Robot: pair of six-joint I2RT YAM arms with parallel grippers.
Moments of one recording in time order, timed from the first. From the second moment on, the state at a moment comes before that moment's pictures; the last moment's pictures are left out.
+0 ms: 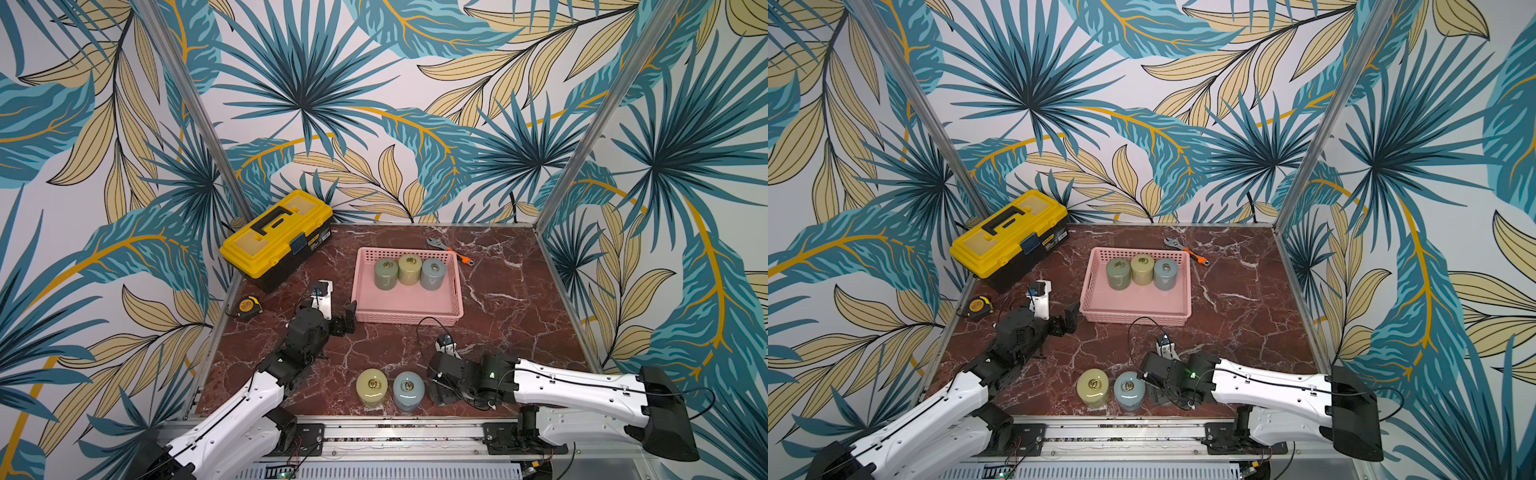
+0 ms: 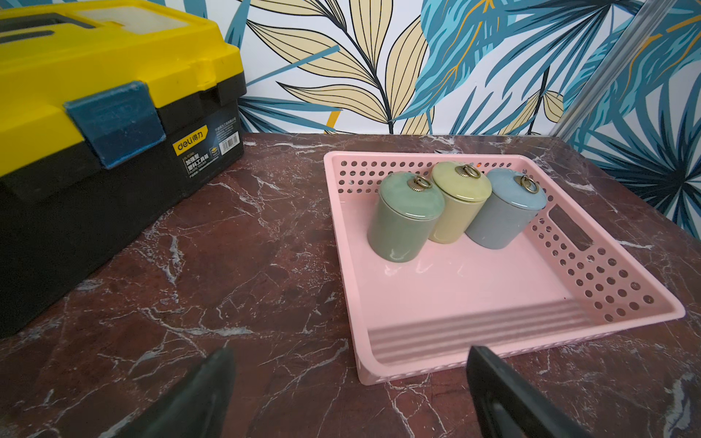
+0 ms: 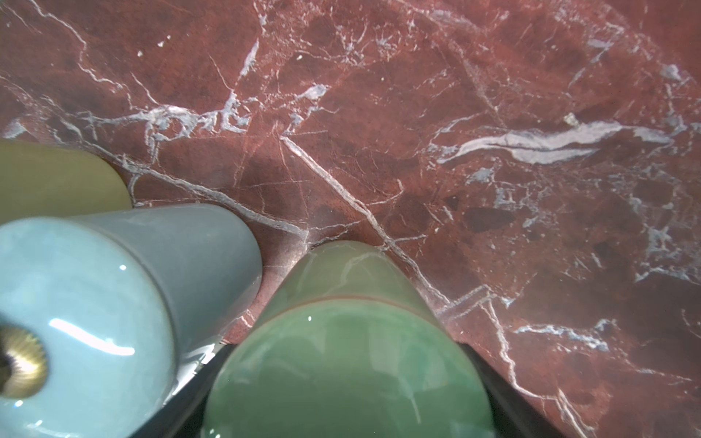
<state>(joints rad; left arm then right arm) -0.49 0.85 0.40 0.12 -0.20 -0.25 1.19 1.16 0.74 -0.87 0.26 0.92</state>
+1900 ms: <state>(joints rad) -0.49 0.86 0.40 0.12 -0.19 -0.25 1.08 1.22 0.89 -0.89 0.42 0.80</state>
